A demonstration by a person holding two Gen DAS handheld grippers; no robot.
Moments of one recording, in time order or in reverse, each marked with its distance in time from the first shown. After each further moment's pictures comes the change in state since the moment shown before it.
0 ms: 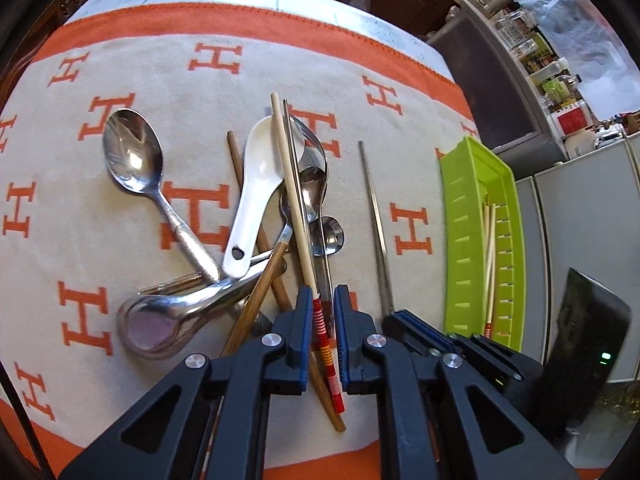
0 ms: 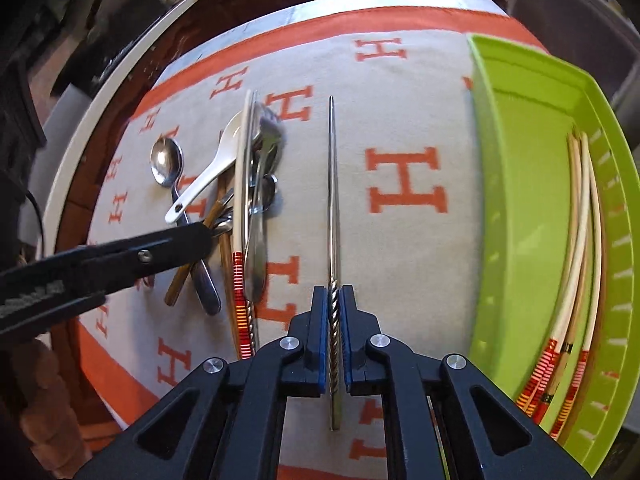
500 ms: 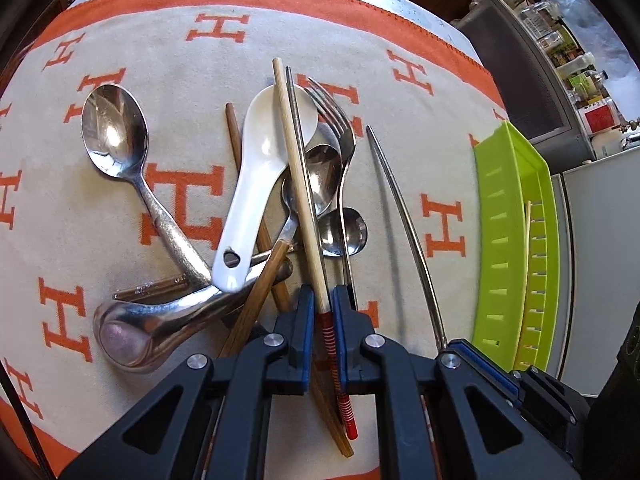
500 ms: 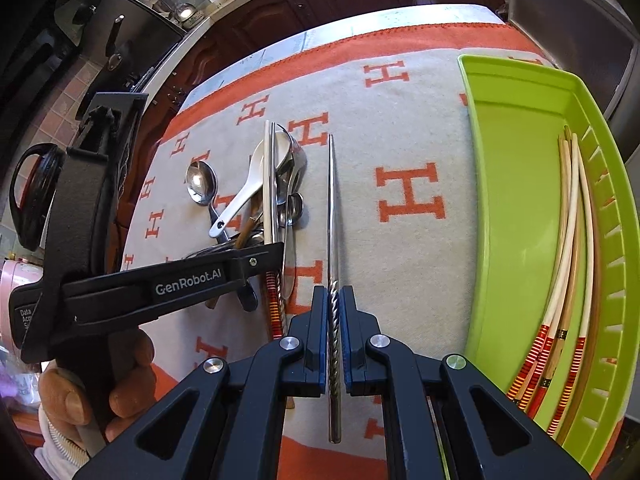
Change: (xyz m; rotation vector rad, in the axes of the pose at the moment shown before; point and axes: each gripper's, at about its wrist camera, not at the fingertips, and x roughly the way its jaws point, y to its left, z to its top) left arm 0.041 -0.010 0.001 -0.021 0.033 0.074; right arm -0.031 -0.004 -0.005 0.012 -0.063 0.092
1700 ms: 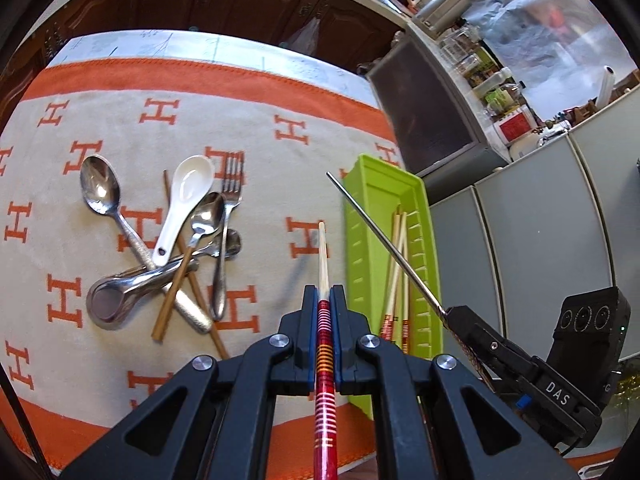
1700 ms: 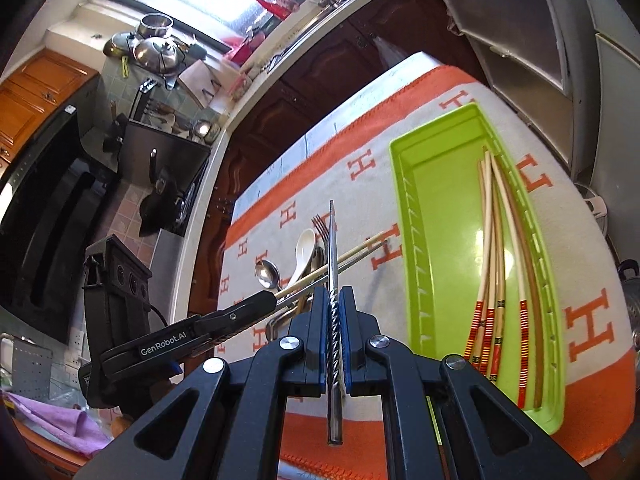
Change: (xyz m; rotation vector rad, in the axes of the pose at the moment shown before) left arm -0.108 -0.046 -0.026 0.091 -0.160 -0.218; right arm -0.146 -0.077 -0.027 0.295 -0.273 0.272
